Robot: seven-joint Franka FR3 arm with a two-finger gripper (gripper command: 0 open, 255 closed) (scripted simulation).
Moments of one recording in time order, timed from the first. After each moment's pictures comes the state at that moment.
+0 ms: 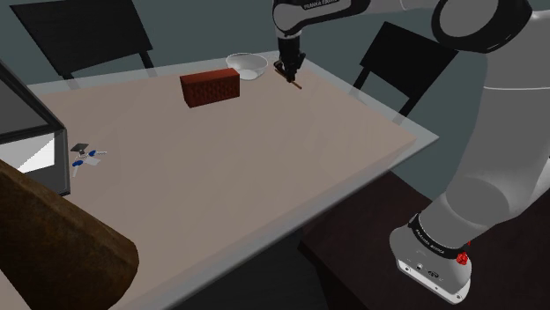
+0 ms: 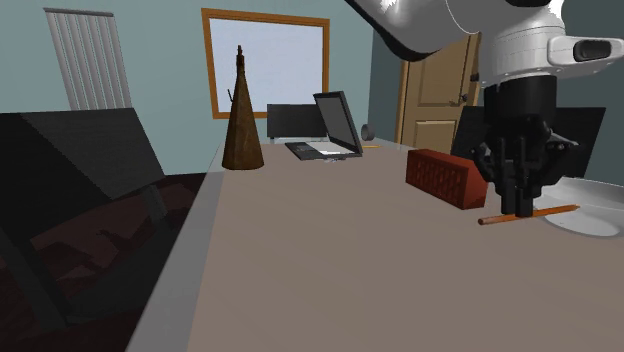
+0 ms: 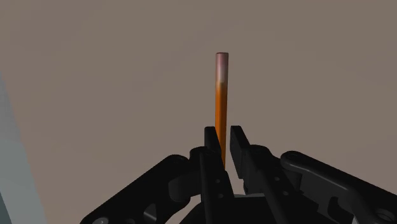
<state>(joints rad) -0.25 0.47 0.25 -1.46 -0.35 1.84 0.25</state>
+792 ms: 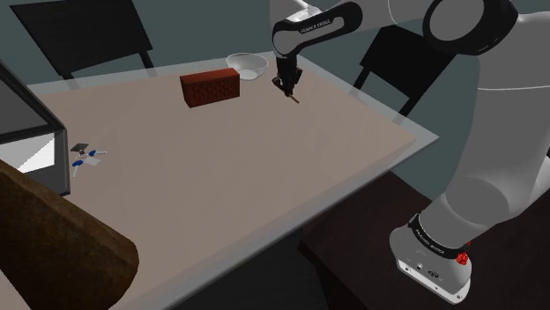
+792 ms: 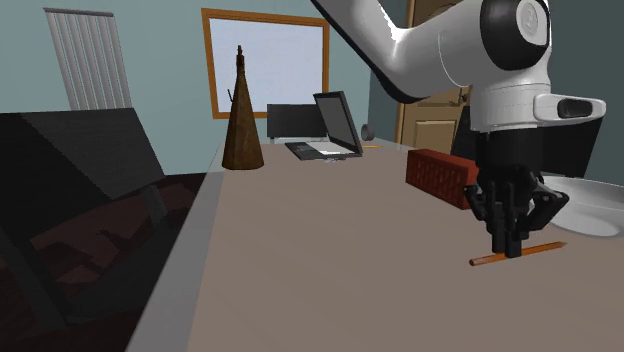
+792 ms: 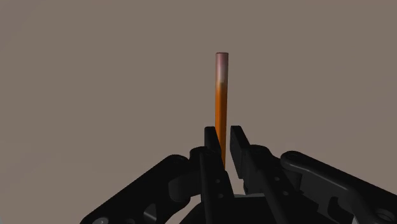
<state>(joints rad) -0.25 0.51 0.24 -1.55 -0.38 1.97 0.29</state>
